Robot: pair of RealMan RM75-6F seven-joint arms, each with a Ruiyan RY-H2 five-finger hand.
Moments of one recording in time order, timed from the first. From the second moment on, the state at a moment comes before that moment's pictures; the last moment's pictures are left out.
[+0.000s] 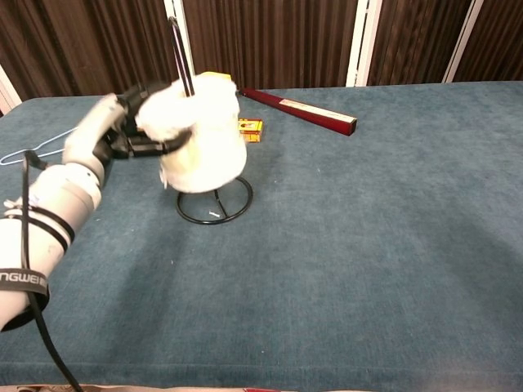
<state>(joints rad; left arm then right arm) -0.56 -1.95 -0.38 -1.27 1.28 1.27 -0.36 0.03 -1.10 -0.09 -1.58 -1.81 1.60 0.03</state>
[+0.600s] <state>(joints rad) -0.53 -1.60 -0.53 -1.89 1.36 1.42 -0.10 0.02 -1.10 -0.10 -1.58 -1.83 1.61 0.02</state>
